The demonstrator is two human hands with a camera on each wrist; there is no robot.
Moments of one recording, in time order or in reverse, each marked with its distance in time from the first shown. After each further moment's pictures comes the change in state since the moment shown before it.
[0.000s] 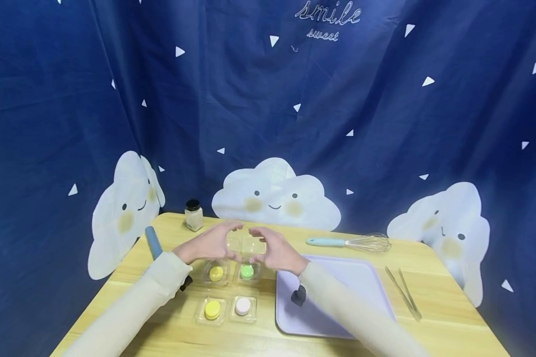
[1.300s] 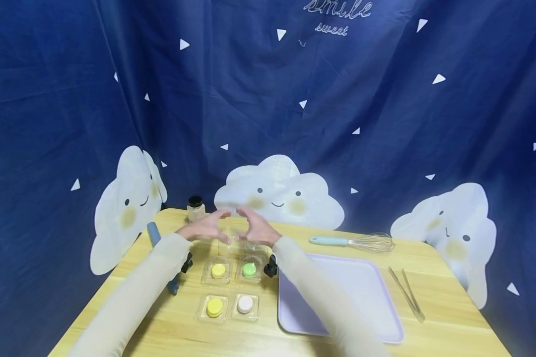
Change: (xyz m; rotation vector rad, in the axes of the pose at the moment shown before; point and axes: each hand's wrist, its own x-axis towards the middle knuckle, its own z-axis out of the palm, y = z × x) left_hand 0.026 -0.073 -0.012 -0.278 -0.121 -0.204; right_hand 0.089 0.023 0.033 0.123 -0.108 0.148
